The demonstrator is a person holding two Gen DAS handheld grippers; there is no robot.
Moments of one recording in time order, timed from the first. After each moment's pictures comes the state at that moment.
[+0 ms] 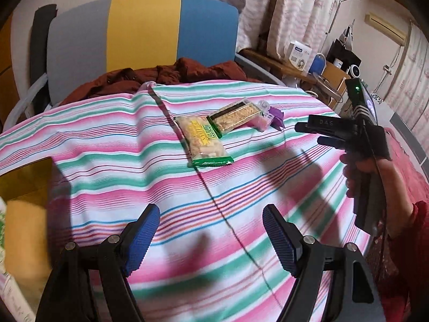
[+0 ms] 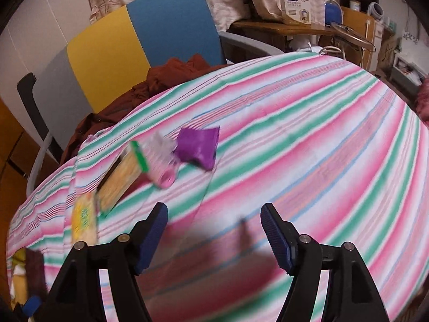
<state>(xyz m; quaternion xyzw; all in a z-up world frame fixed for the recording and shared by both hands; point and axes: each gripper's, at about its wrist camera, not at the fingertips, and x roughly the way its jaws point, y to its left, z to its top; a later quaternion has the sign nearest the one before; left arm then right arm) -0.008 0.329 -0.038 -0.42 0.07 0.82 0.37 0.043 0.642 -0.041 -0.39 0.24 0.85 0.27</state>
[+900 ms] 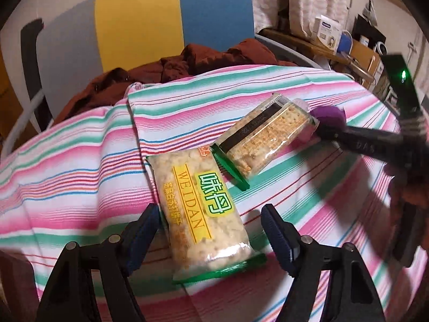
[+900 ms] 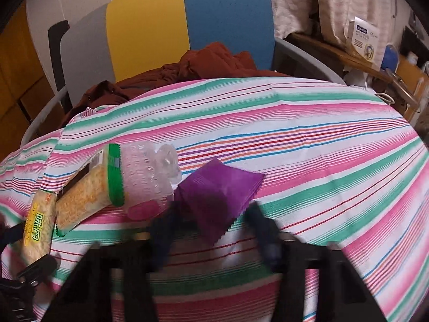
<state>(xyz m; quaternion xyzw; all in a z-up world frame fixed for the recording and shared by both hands) -0.088 0.447 -0.087 -0.43 0.15 0.84 0.30 -0.048 0.680 -0.082 -0.42 0.12 0.88 0.17</state>
